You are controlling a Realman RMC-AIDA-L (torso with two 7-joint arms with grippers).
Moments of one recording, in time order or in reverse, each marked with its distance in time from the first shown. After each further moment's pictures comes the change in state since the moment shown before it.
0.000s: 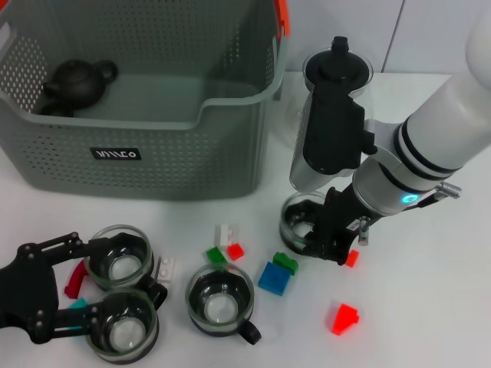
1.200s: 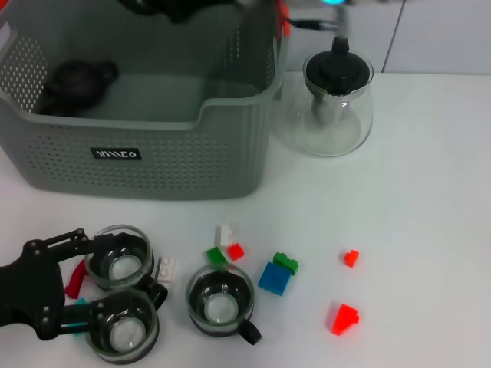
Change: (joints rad) left arm -0.007 -0.006 0.000 -0.011 -0.009 -0.002 -0.003; right arm 0.185 -0.002 0.339 0.094 0.723 0.326 -0.302
